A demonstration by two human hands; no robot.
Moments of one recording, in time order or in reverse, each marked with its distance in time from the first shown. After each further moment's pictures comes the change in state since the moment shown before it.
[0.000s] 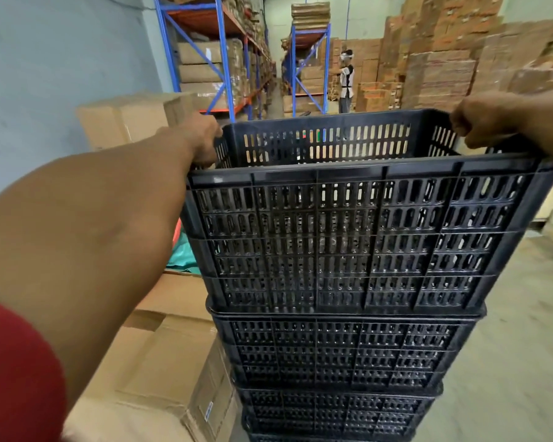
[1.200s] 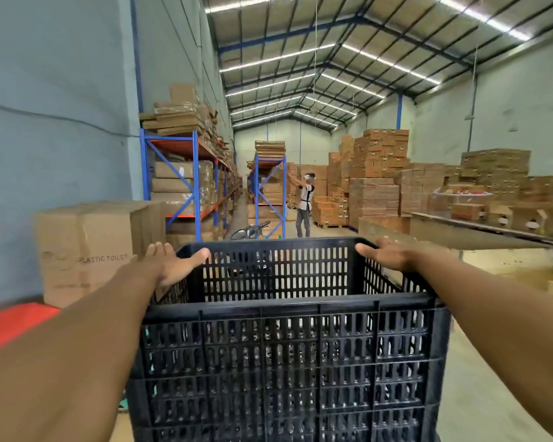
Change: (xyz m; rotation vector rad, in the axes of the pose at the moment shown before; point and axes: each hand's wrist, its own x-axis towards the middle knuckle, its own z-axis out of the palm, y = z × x) left_hand 0.005 0.006 0.008 -0.300 -0.228 -0.191; right_hand -0.019 -0.007 0.002 0.524 -0.156 0.185
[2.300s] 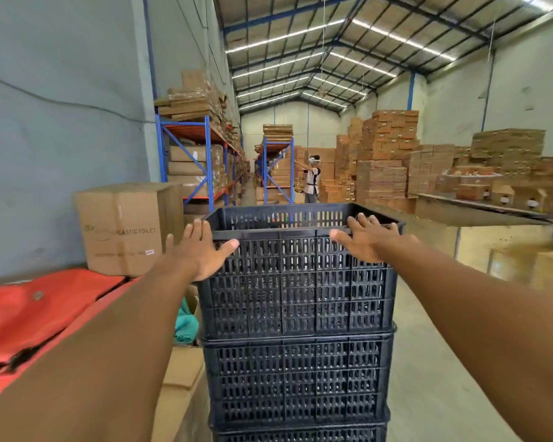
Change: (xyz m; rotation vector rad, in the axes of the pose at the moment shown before) left_hand -0.202 -0.022 0.023 0.086 0.130 0.131; right_hand -0.189 -0.049 0.046 -0.320 0.097 -0.090
